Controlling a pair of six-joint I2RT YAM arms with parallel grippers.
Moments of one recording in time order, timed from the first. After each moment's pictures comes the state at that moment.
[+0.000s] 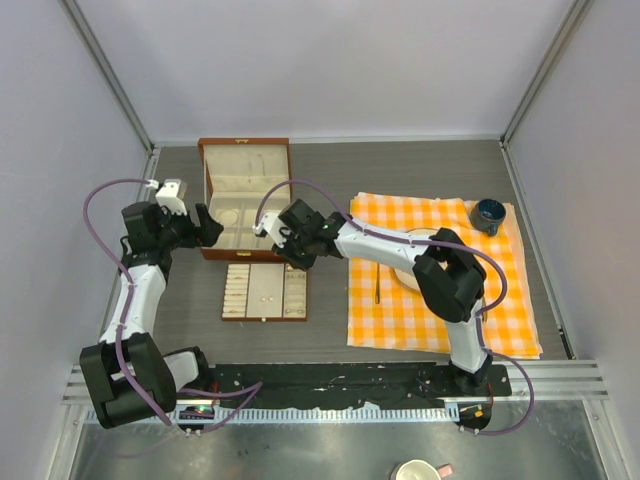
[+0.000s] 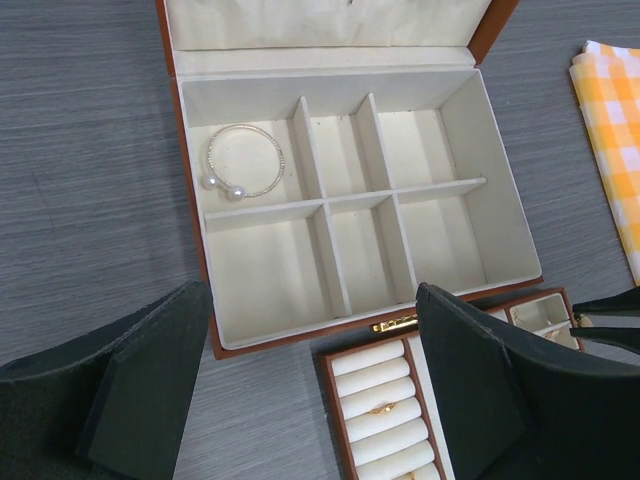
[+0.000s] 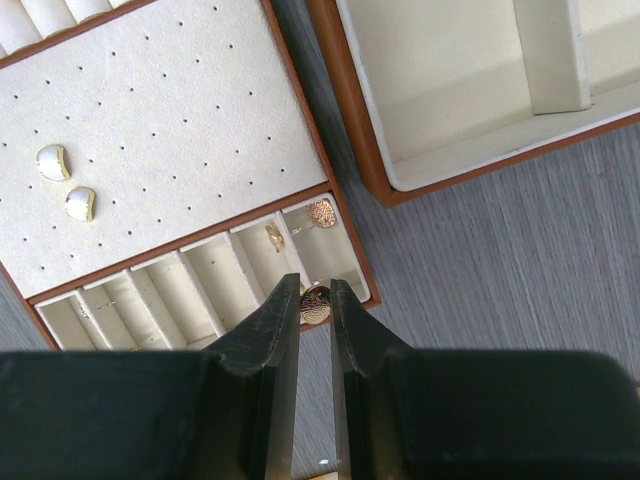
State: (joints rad) left arm 0.26 1.15 0.71 -0.09 0.56 0.03; right arm 0.92 1.99 1.52 -0.47 -0.12 -0.26
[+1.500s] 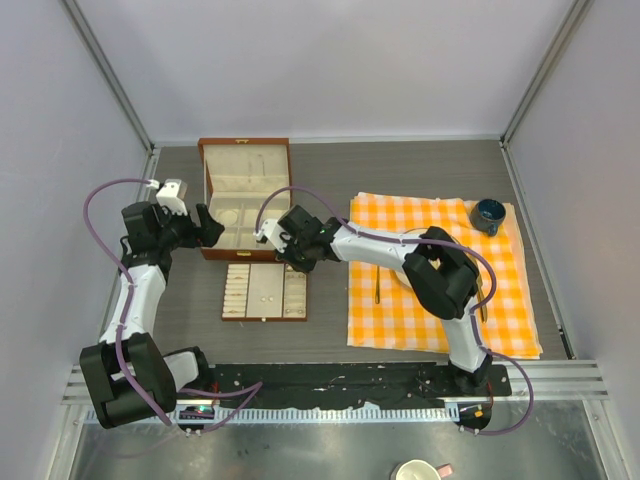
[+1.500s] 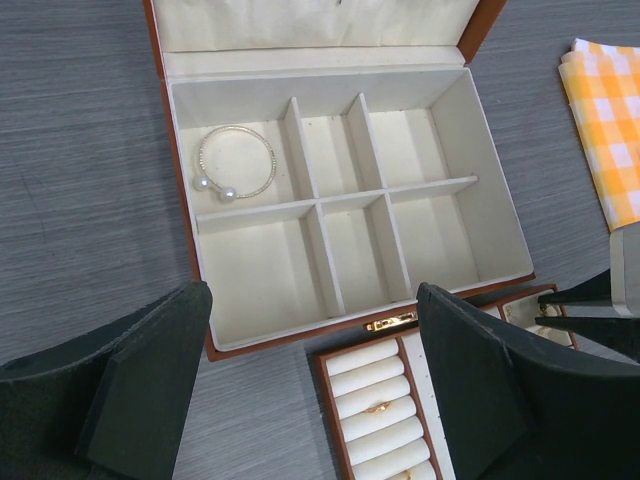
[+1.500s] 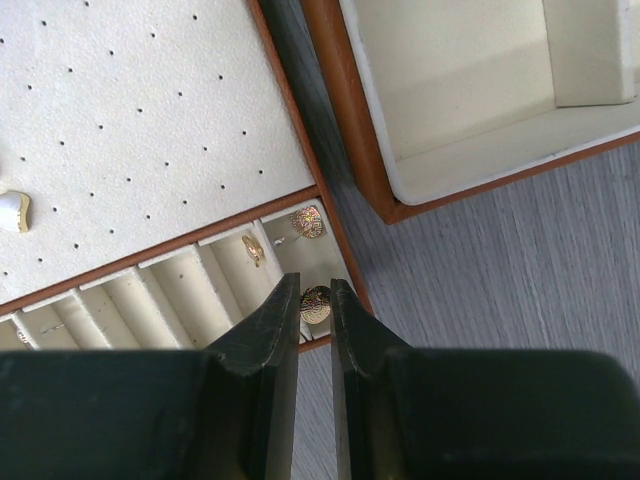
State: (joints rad) left arm 0.26 1.15 0.71 -0.09 0.58 0.03; right arm 0.92 2.04 1.50 -0.43 -0.09 -0.29
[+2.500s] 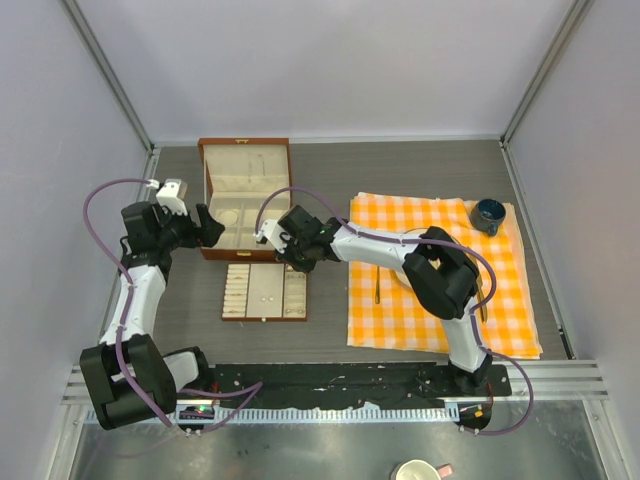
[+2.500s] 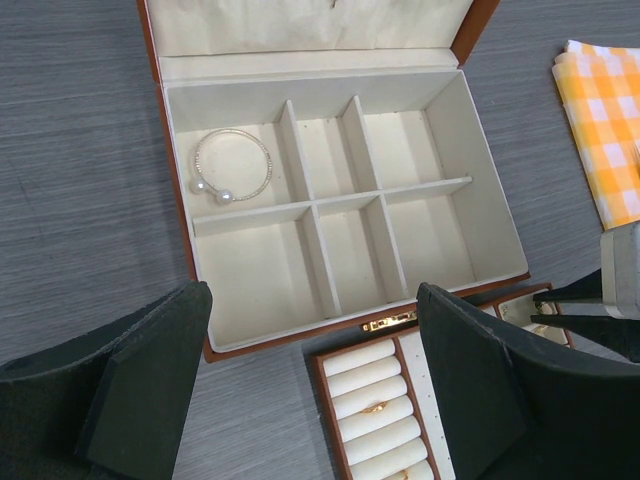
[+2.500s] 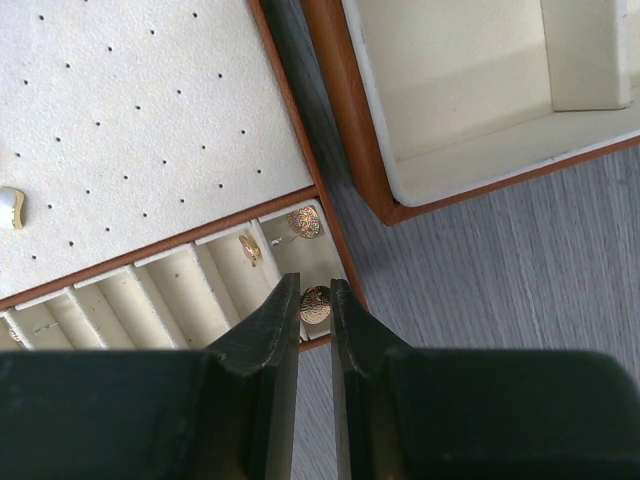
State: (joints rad) left arm 0.26 1.14 0.71 -0.09 0.59 0.03; right arm 0.92 2.04 1.49 -0.42 -0.09 -0.31
